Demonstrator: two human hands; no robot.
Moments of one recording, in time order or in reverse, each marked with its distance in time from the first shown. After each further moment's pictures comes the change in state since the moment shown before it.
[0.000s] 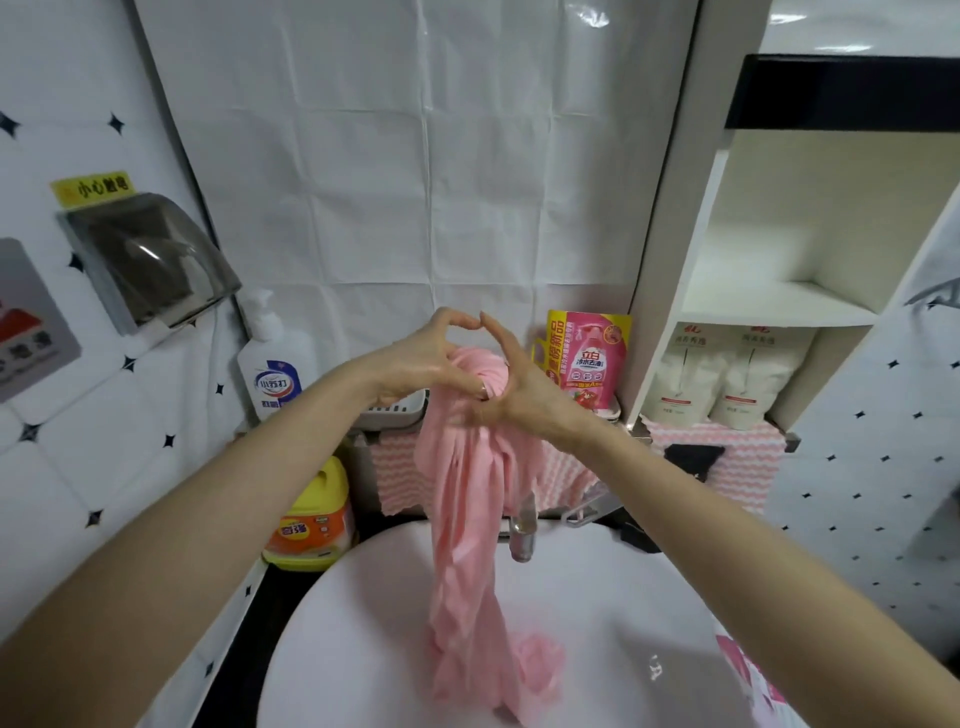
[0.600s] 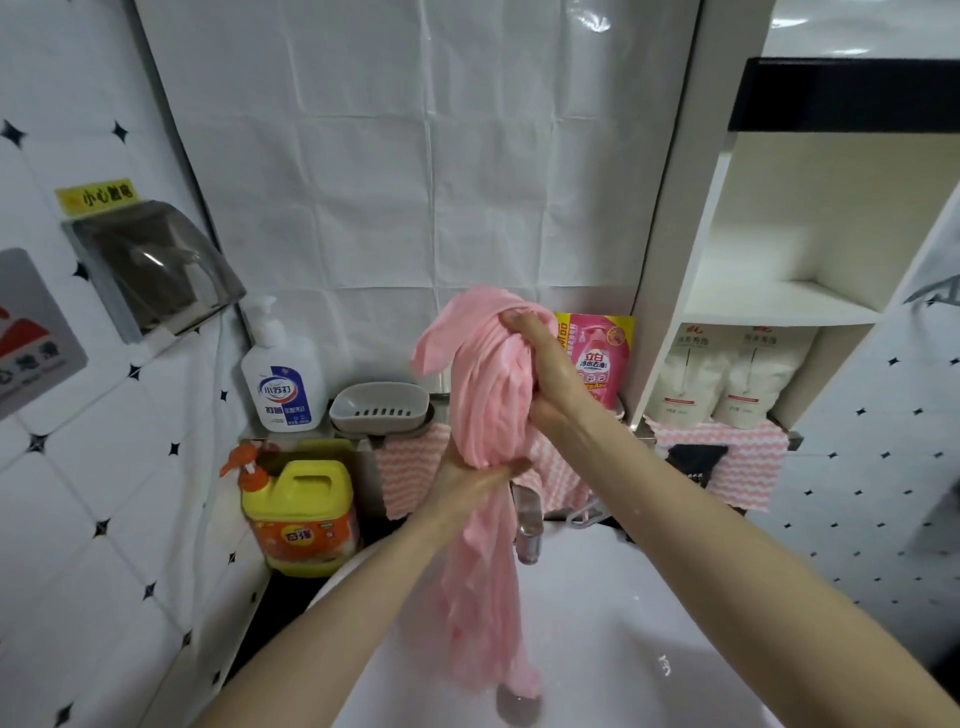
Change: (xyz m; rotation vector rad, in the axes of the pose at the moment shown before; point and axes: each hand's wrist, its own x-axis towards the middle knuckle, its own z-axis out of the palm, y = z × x) left_hand -0.025 -0.064 0.111 -0.551 0.395 -0.101; right_hand 0.020 -0.020 0.005 1.097 0.245 0.196
